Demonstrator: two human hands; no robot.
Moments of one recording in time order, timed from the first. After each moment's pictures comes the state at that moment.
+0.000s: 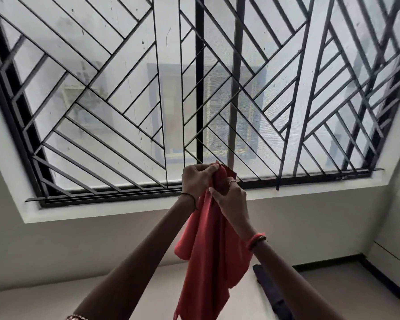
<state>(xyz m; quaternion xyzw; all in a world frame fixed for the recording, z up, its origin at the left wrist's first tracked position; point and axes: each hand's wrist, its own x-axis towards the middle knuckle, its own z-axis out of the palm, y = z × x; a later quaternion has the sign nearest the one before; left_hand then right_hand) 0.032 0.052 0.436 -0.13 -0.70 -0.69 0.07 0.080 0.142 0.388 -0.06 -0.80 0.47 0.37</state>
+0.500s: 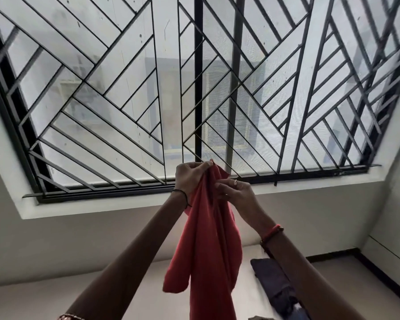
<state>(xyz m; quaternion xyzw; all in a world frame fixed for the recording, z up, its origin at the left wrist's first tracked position) 0.027 0.040 0.431 -0.13 -0.70 -0.71 0.03 0.091 0.165 0.391 0.04 -0.65 0.74 0.18</state>
